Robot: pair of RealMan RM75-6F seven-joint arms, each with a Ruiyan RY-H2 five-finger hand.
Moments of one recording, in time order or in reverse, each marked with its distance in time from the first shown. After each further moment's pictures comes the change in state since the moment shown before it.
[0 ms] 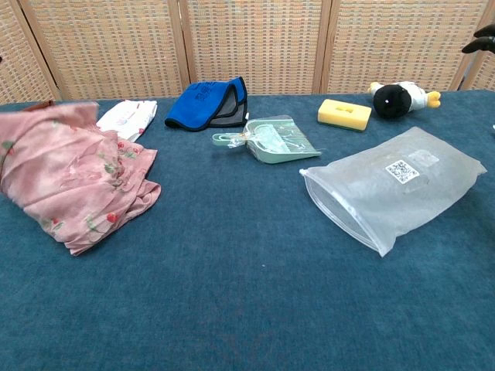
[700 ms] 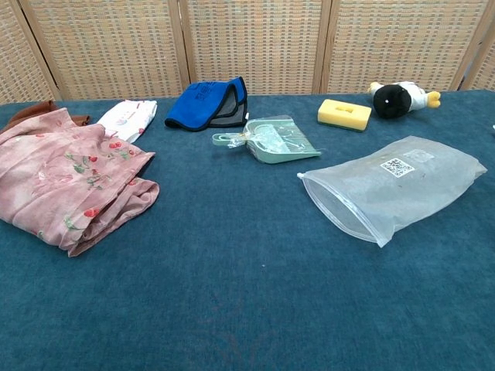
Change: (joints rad) left arm 0.383 -0.081 0.277 -0.116 0.481 0.587 0.125; right arm -0.296 0.136 -0.111 -0.205 -0.249 0.373 0.266
